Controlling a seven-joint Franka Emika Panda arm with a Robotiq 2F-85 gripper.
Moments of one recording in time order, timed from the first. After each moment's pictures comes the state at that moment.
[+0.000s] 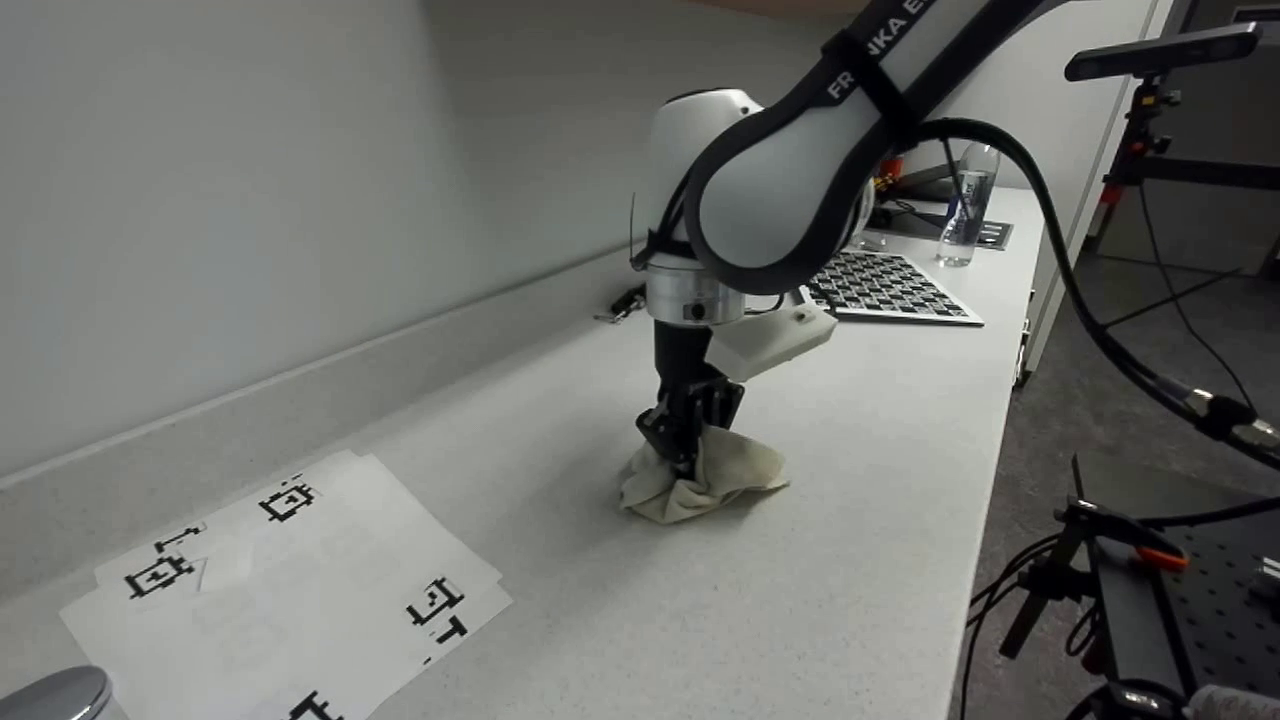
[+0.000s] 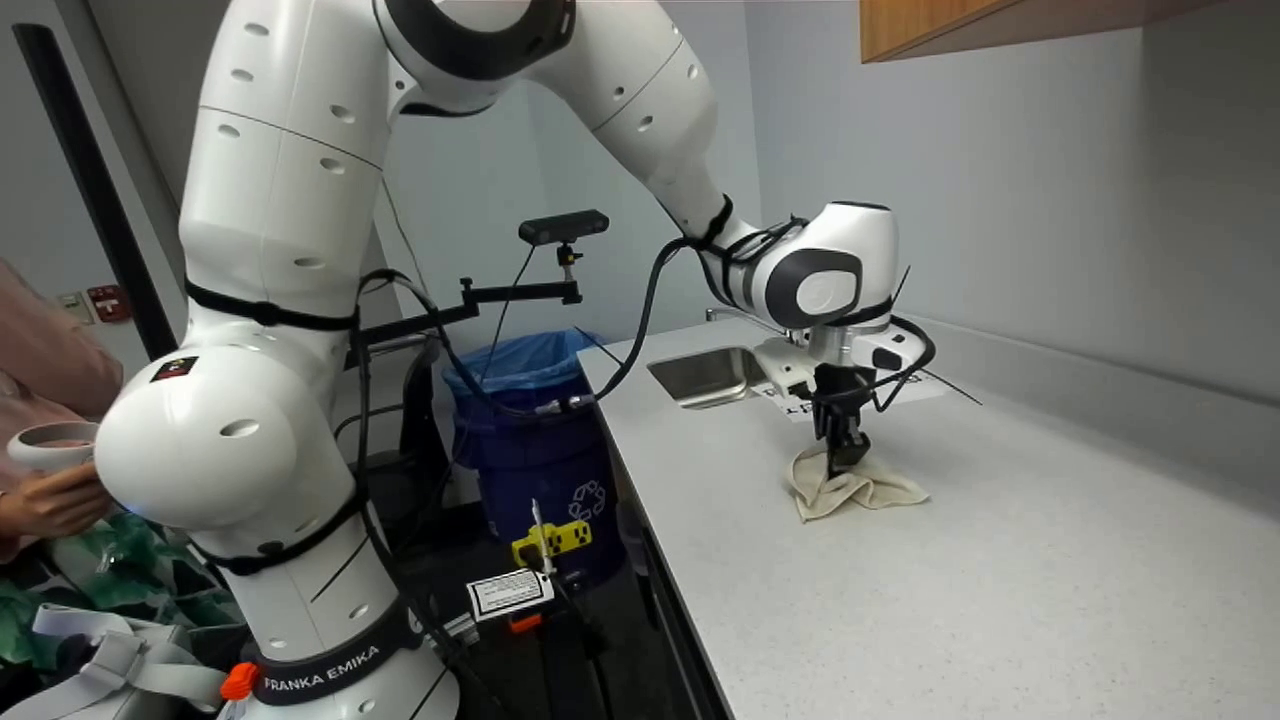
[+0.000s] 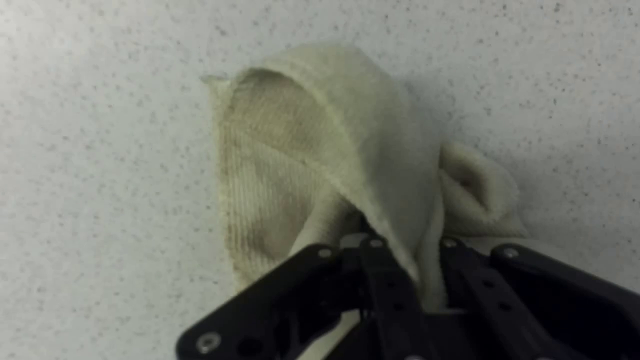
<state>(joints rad) 0.12 0.47 0.02 -2.03 0.13 2.44 0.30</state>
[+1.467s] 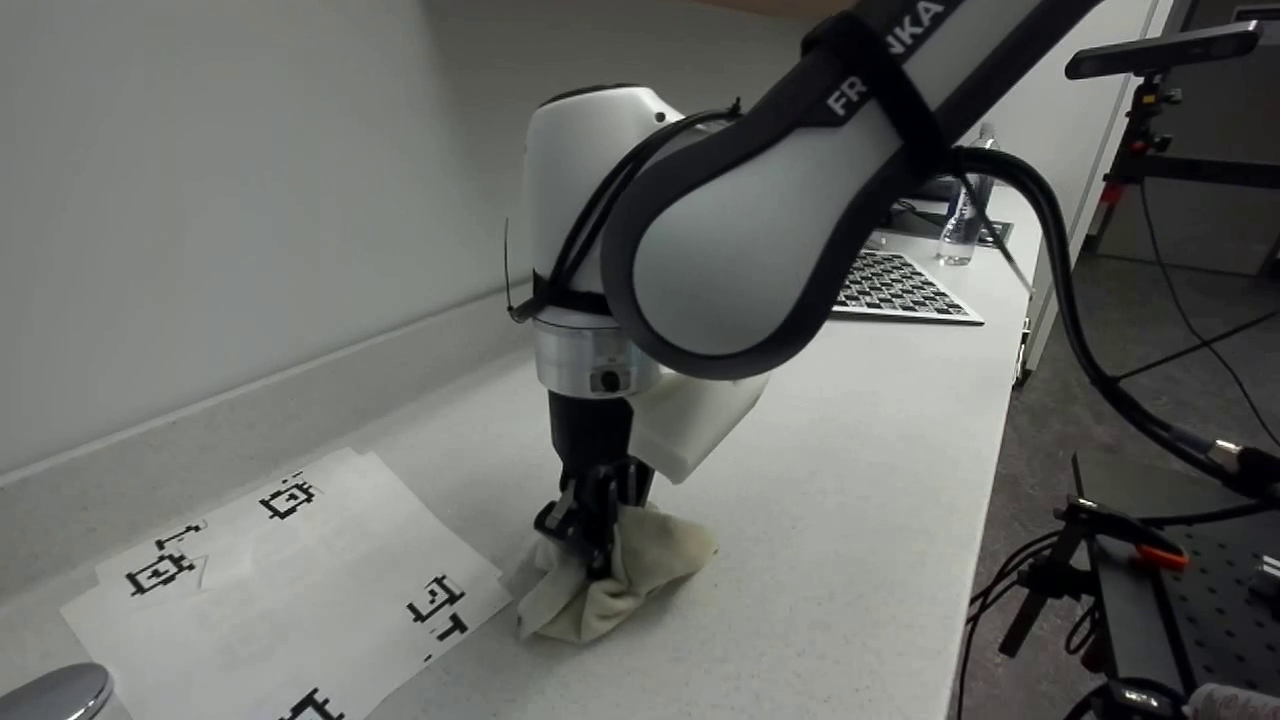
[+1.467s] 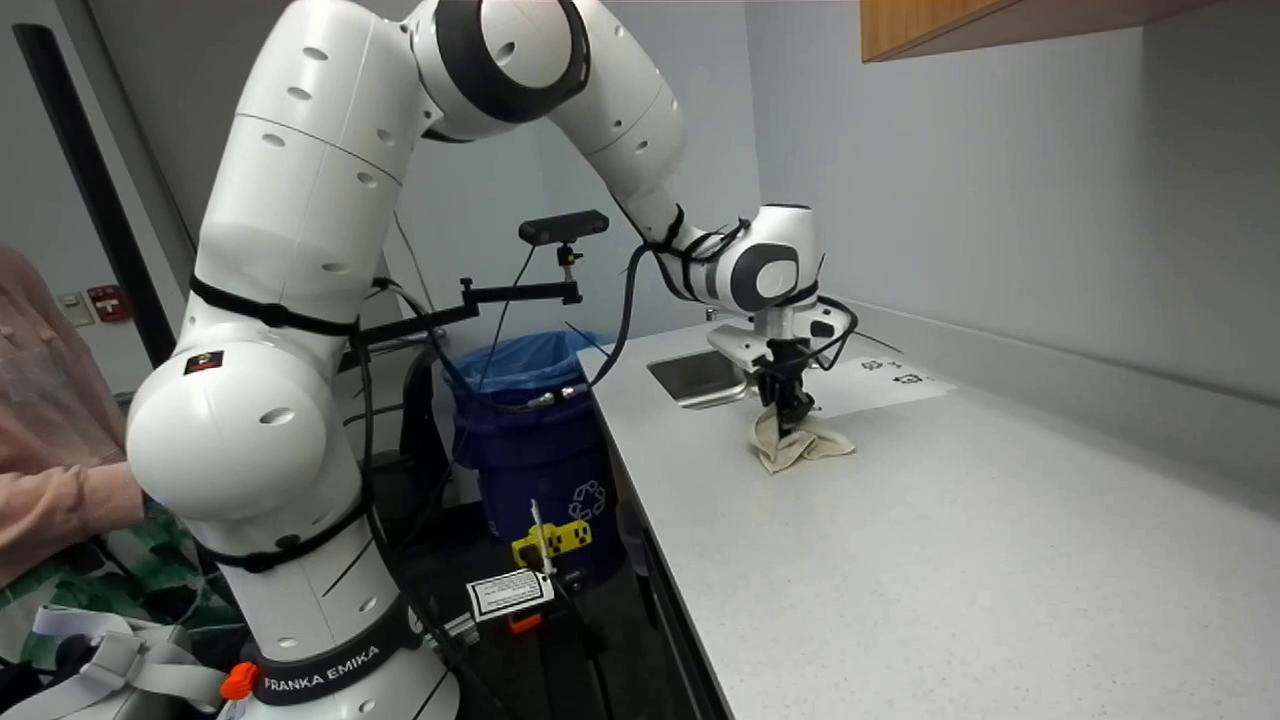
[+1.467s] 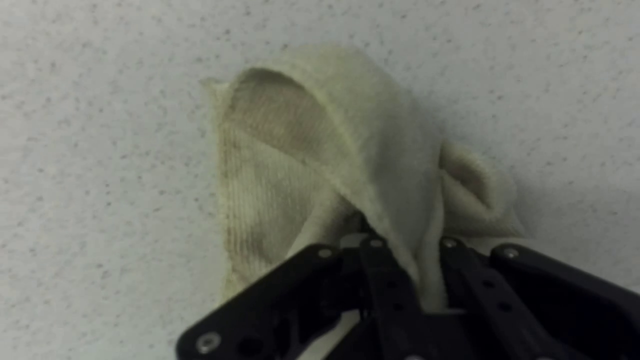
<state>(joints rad) 0.26 0.55 0.10 -1.89 0.06 2.43 0.31</state>
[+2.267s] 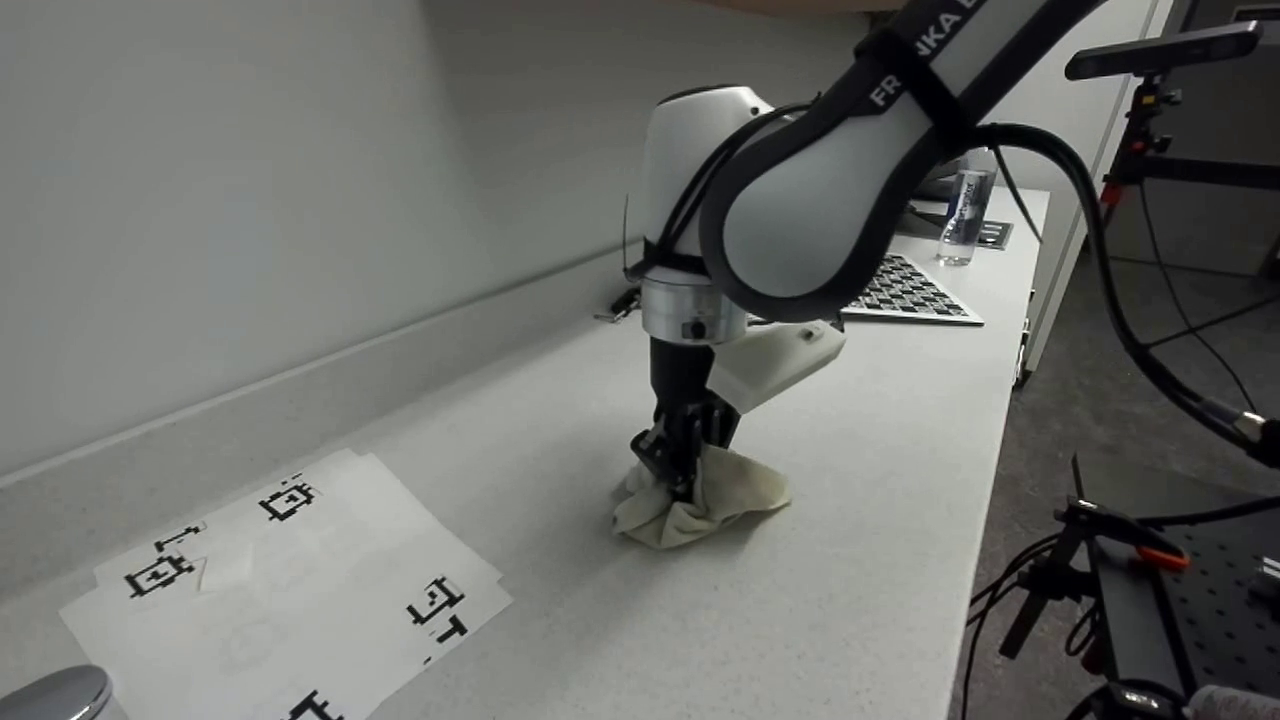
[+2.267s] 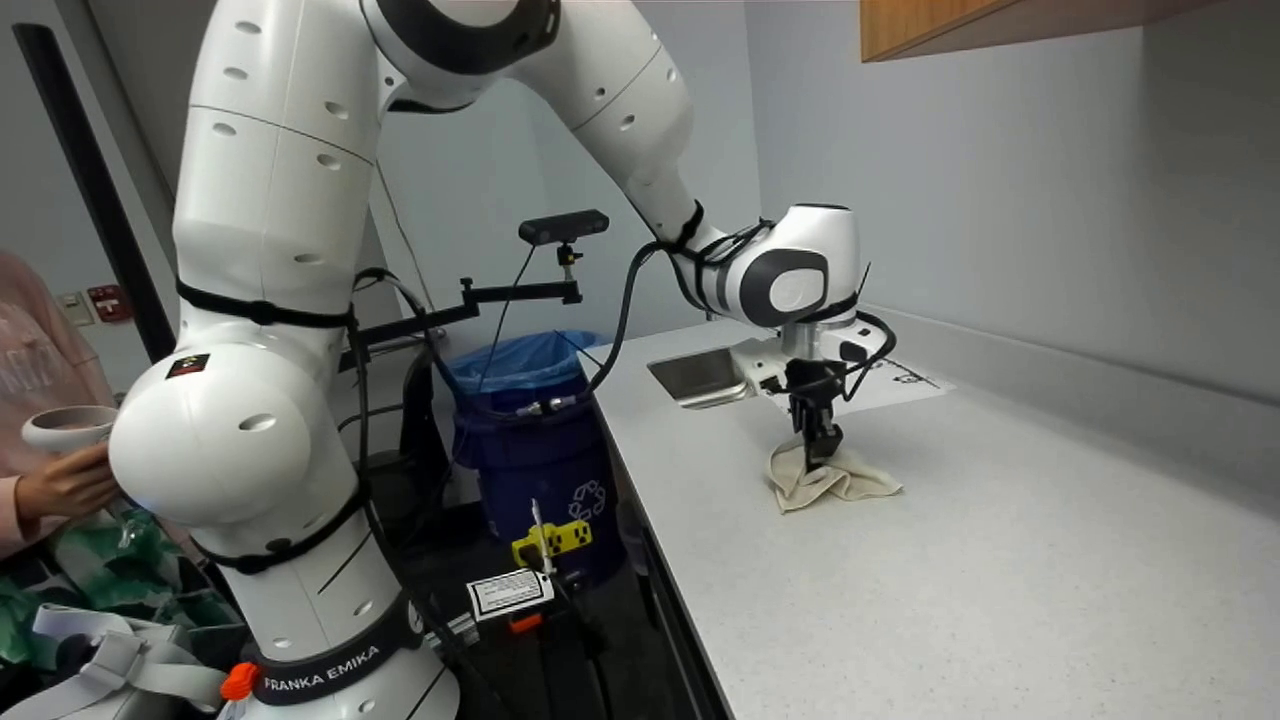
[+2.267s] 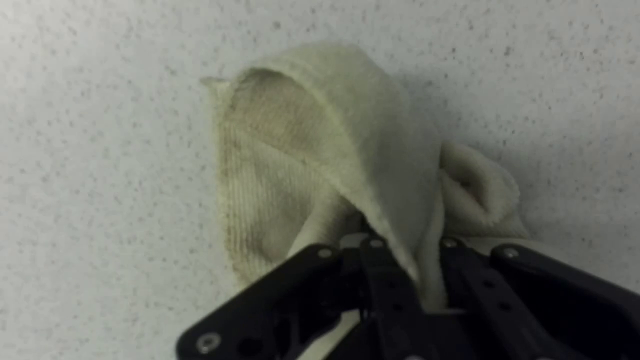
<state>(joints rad) 0.19 0.44 0.01 -2.09 0.10 2.49 0.37</state>
